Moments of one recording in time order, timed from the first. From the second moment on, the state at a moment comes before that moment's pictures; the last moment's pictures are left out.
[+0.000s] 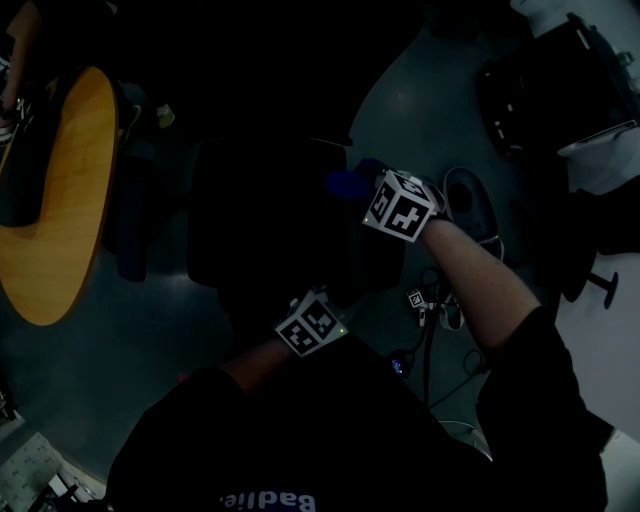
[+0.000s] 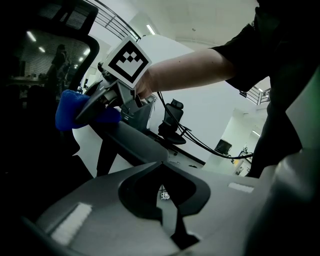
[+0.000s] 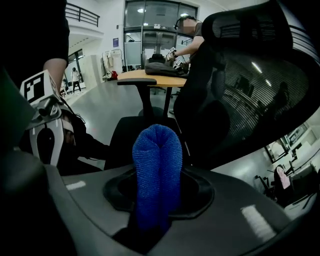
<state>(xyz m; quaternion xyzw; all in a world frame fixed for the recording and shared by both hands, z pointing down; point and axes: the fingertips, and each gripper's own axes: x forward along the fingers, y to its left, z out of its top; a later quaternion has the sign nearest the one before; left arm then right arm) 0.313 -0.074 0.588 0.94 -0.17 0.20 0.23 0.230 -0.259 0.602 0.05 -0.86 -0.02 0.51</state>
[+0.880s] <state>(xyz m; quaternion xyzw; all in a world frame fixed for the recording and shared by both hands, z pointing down) 0.309 -0.074 0.591 0.94 -0.19 0.19 0.23 0.233 -0.185 0.603 0.01 -0.87 -0.03 0.50</state>
